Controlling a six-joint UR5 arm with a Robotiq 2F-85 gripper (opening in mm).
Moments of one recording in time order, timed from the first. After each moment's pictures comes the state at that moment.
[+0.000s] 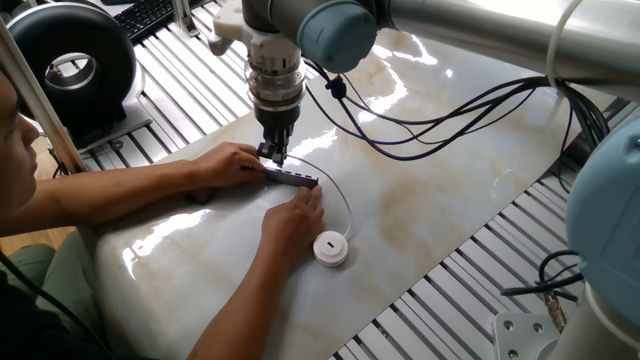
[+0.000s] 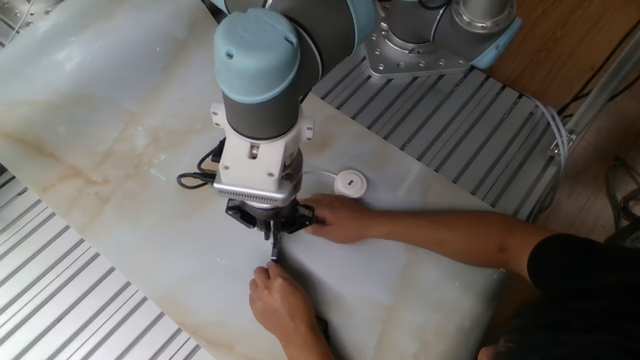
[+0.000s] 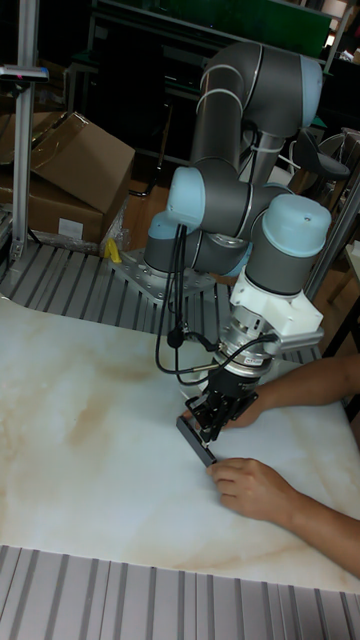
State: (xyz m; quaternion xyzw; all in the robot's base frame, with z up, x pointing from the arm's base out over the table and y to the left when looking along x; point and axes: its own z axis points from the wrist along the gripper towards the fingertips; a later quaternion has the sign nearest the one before) arm 0.584 0.098 0.054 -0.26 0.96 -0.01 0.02
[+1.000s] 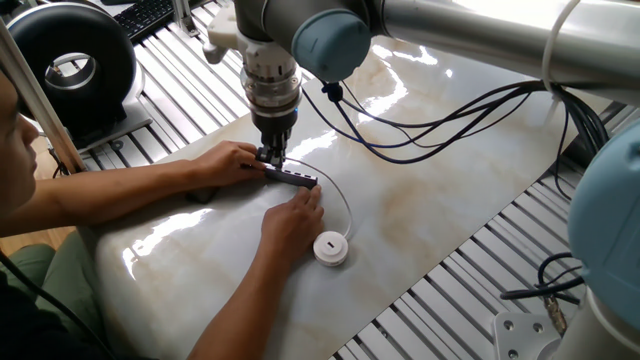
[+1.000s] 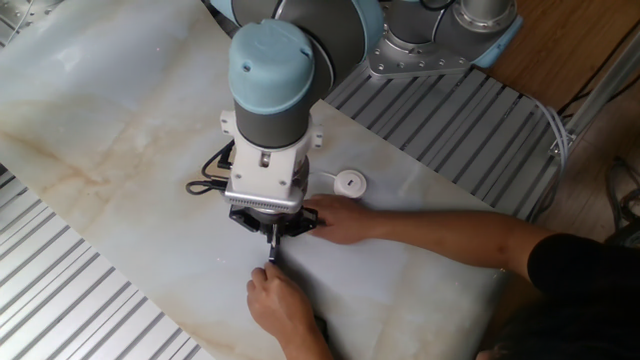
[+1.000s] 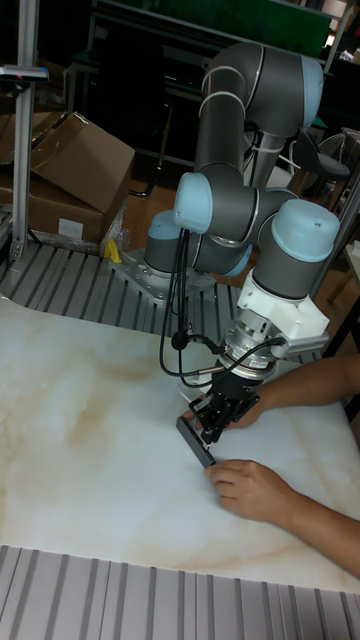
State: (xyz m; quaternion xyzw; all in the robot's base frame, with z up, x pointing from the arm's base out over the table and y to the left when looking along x) arm 0.581 0.099 0.049 -0.27 0.96 -0.02 0.02
